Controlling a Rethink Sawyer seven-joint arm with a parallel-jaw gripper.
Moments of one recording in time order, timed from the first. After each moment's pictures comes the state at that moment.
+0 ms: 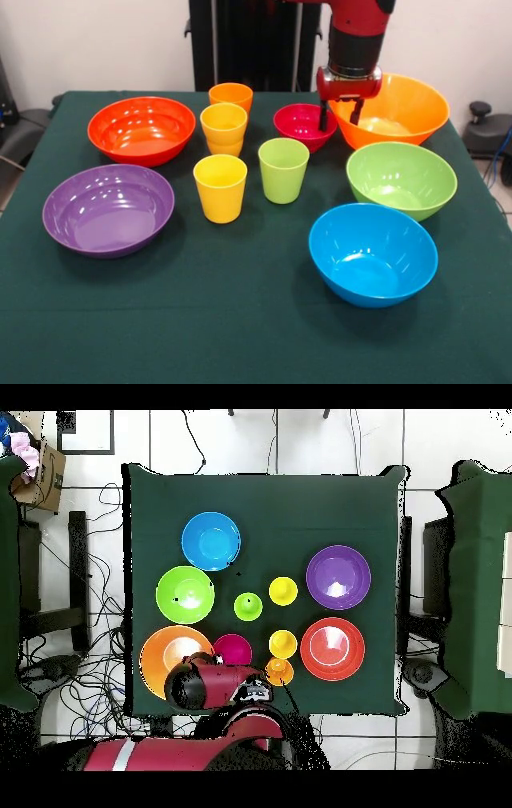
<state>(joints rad) -0.01 -0.48 -0.03 2.09 -0.07 -0.05 1.69</state>
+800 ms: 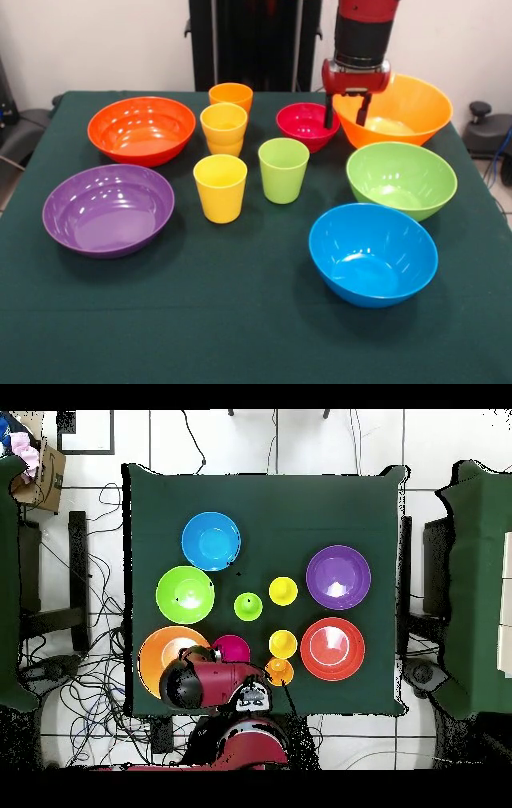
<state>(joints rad) -0.01 -0.56 -0.03 2.09 -0.07 -0.05 1.74</state>
